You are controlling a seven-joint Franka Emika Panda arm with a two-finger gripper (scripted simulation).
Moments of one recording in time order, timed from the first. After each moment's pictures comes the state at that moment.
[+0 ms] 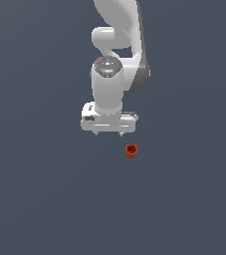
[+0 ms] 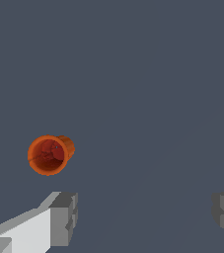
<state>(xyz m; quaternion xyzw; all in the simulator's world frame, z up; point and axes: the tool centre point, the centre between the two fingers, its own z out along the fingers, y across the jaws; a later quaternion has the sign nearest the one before) -0.008 -0.015 0.173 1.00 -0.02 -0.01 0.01</state>
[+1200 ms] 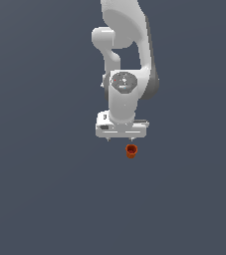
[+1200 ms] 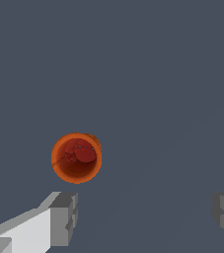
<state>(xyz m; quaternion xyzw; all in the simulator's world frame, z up) -0.009 0.033 0.134 1.00 -0.01 -0.02 0.00</state>
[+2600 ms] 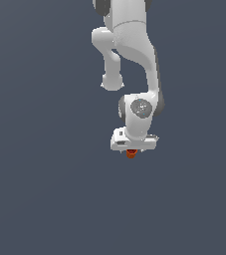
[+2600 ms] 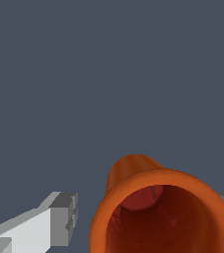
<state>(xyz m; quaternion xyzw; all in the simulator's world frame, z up) -0.001 0.092 0.042 1.00 0.00 0.00 0.00</state>
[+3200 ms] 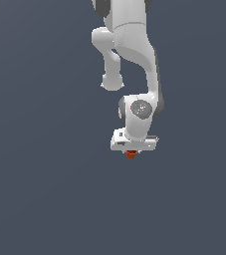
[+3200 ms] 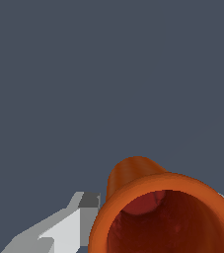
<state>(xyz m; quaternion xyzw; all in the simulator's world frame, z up) 0.001 0.092 0.039 1.00 0.00 0.00 0.00</state>
